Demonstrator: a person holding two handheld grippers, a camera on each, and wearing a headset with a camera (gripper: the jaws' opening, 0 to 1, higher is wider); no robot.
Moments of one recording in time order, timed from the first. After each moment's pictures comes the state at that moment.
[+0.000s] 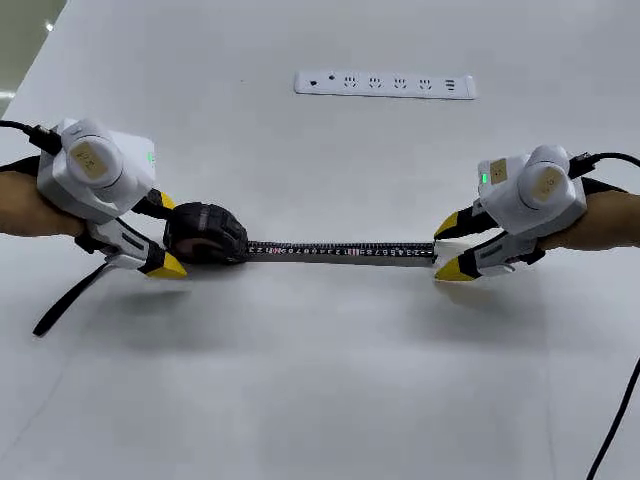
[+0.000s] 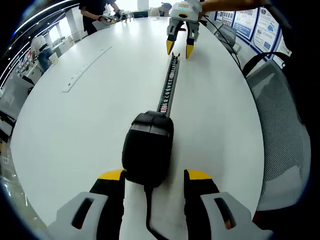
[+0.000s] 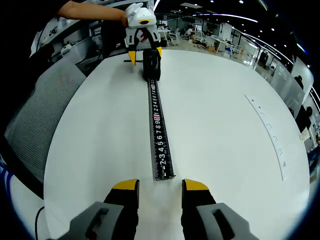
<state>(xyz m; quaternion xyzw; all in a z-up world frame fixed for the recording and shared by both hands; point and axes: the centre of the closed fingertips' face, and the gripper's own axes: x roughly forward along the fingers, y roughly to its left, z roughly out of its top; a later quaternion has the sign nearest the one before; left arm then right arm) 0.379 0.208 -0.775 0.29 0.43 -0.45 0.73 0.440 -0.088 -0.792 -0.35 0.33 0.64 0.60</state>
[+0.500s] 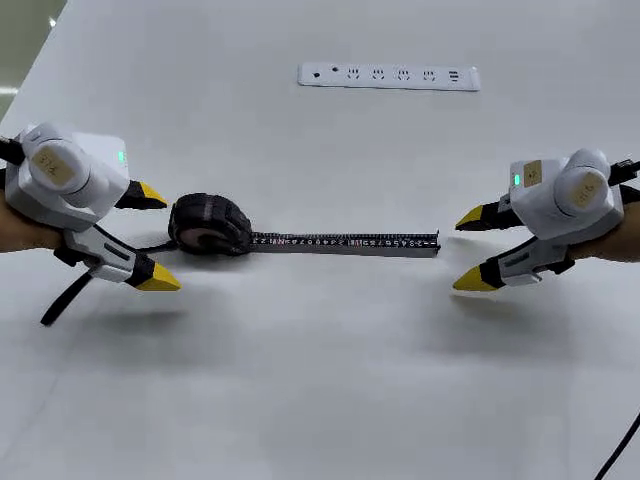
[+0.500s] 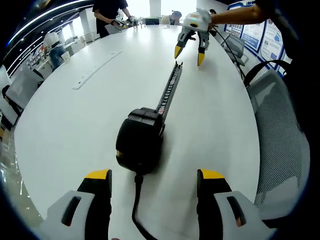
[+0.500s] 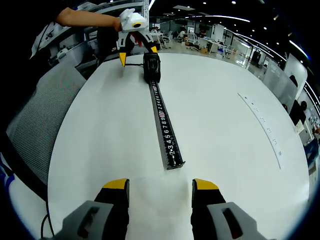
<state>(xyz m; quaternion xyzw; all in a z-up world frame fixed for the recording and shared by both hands) 0.364 0.215 -0.761 0.25 0.41 -0.42 0.77 0.423 -0.106 -0.784 -0.33 0.33 0.62 0.63</state>
